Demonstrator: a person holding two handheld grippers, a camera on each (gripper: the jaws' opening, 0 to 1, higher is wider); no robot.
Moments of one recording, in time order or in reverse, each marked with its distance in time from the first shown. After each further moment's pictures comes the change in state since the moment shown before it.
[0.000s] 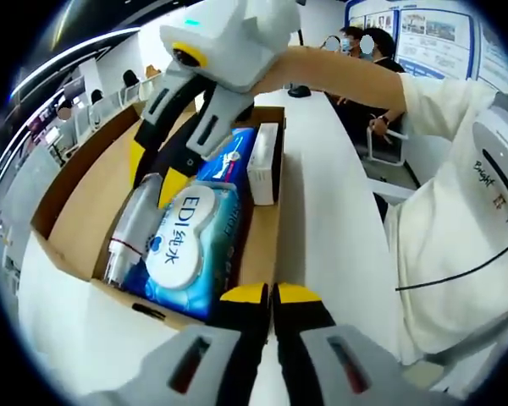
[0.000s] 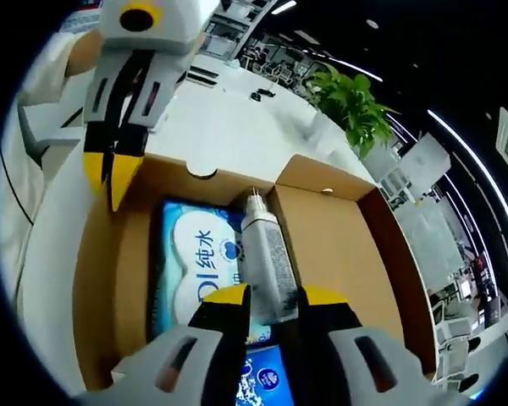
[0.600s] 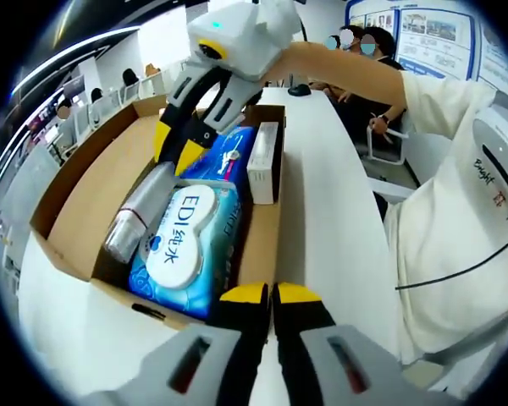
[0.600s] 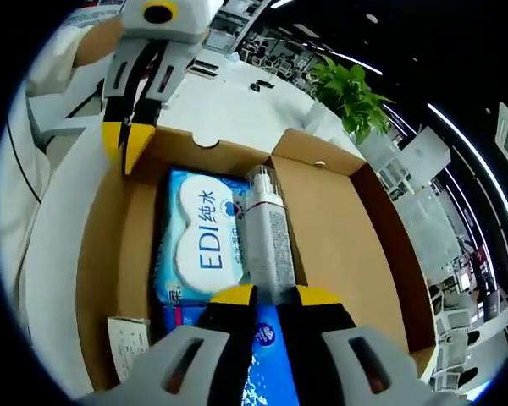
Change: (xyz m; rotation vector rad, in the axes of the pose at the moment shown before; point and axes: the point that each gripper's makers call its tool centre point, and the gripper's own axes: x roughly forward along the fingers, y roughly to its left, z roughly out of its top) left arm 0.000 0.000 -0.001 -0.001 0.010 -0.002; right arm -0.030 -0.008 -0.038 0.049 0.054 0.007
